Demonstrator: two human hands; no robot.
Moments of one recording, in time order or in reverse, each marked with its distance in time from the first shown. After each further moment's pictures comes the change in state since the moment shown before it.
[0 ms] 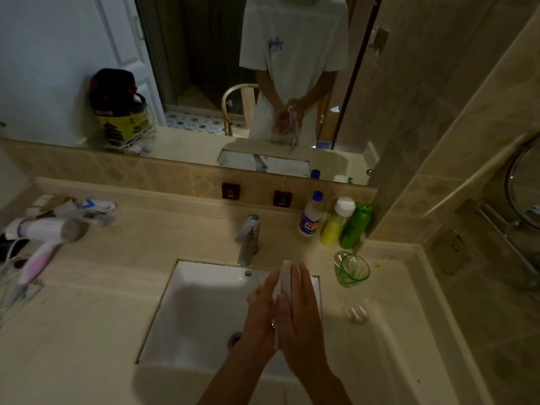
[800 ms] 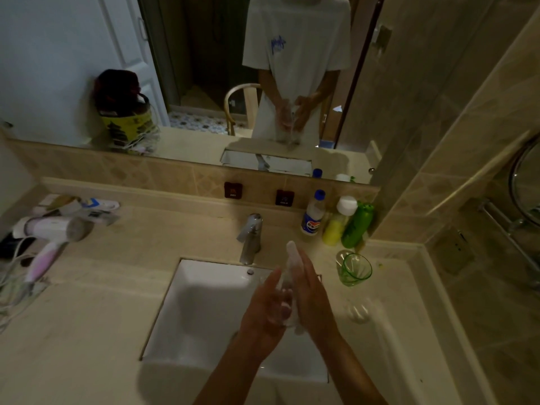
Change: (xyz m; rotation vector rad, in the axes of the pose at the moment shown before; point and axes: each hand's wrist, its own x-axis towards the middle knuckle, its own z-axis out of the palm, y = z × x) left_hand -0.003 0.005 -0.010 -0.020 -0.144 -0.051; right_hand 0.039 -0.010 -0.022 0.218 -0.120 0.172
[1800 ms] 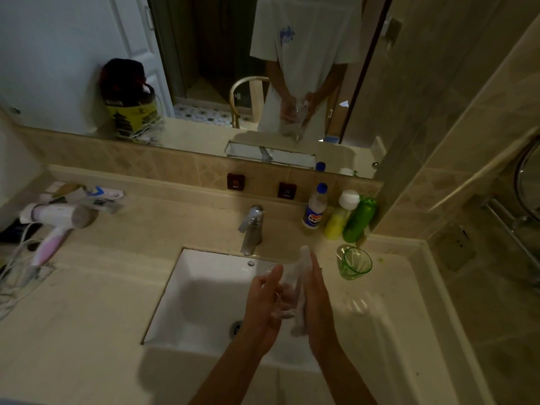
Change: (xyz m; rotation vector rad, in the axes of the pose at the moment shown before) left_hand -0.016 -0.009 0.010 0.115 0.135 0.144; right_hand -0.026 0.012 -0.003 0.436 0.012 0.222
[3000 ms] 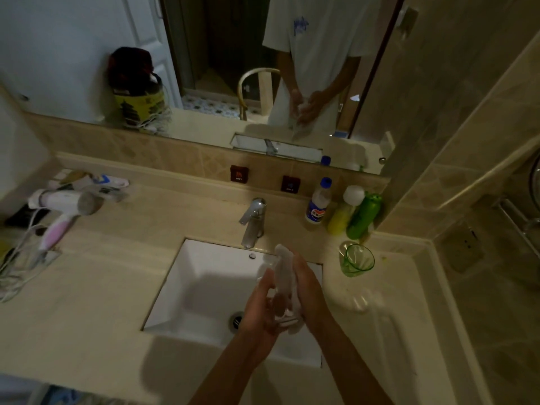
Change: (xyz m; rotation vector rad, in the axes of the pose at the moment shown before) left_hand -0.001 -0.029 -0.010 -0.051 0.017 -0.133; right_hand 0.039 0.017 -0.007 -0.055 -0.160 0.127
